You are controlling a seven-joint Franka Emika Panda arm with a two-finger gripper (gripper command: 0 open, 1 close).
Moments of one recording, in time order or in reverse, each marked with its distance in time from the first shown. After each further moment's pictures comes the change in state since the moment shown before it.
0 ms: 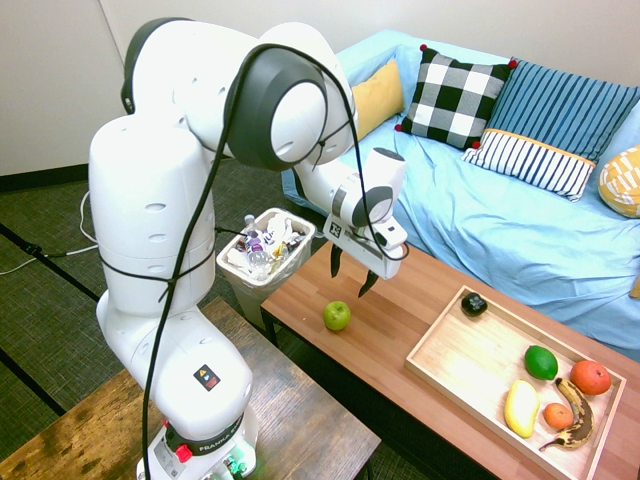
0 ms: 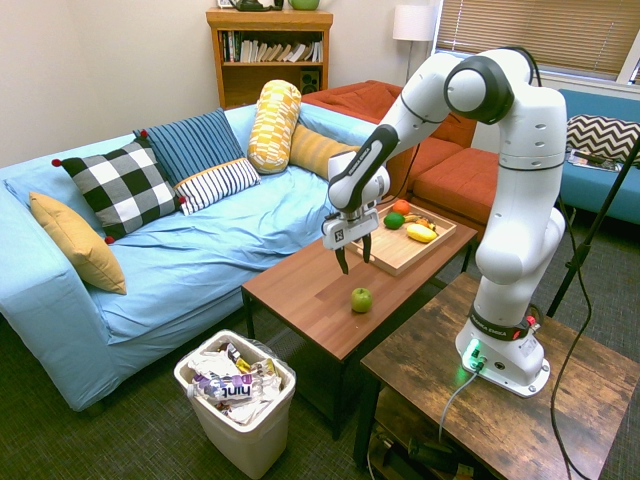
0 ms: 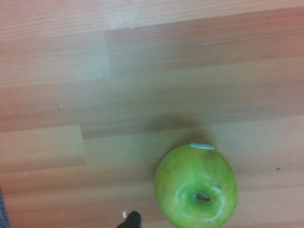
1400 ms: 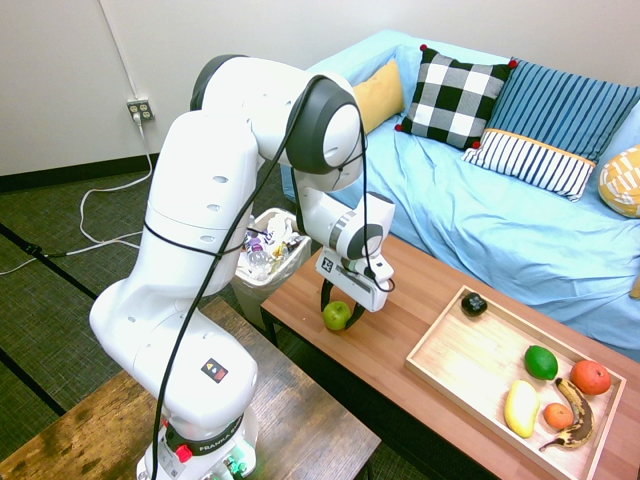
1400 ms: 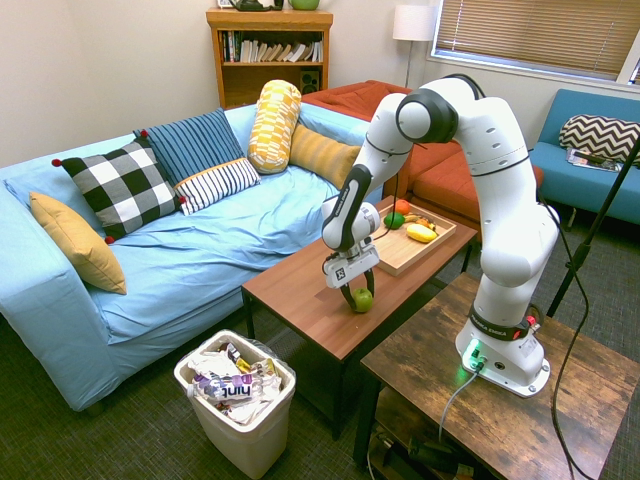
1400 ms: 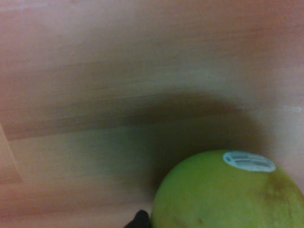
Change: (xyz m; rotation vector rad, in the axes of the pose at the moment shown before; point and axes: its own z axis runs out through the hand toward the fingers) arm 0.008 -0.018 0.102 -0.120 -0.075 0.013
